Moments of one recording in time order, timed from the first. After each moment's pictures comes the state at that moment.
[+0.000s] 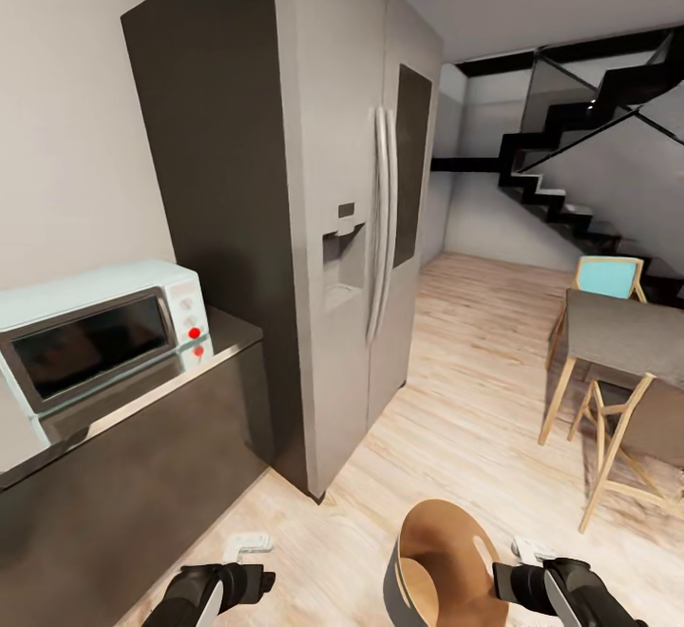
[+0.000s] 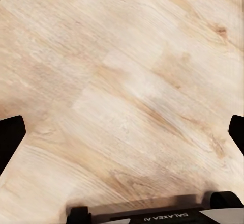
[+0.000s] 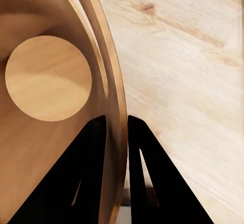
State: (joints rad) left arm -0.30 -0.06 0.00 -0.79 0.01 0.55 -0.08; right arm -0.40 -0.16 -0.17 -0.57 -0.03 0.55 0.26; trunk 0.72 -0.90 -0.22
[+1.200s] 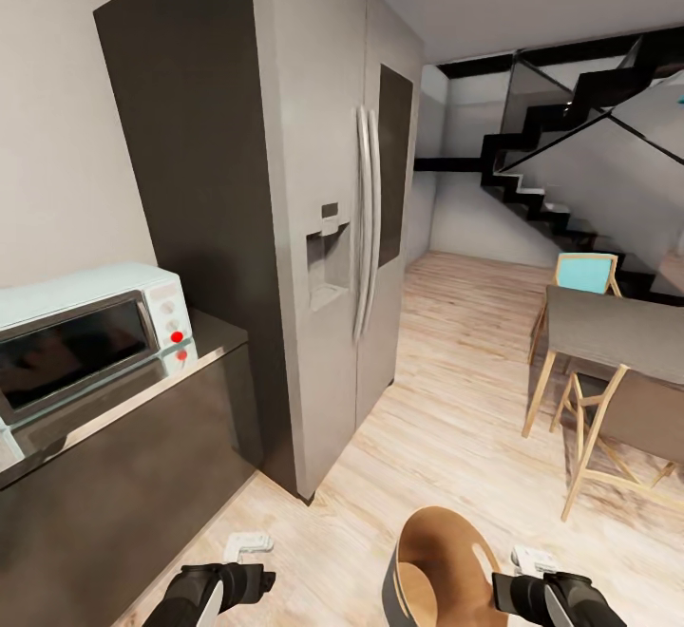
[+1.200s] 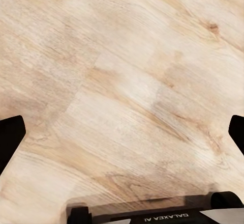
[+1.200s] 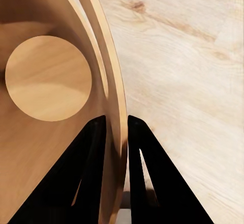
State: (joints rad) left arm -0.30 -0.06 0.00 -0.79 0.01 0.55 -0.08; right arm -0.37 -0.15 -0.17 -0.56 -0.03 0.49 0.26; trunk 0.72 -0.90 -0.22
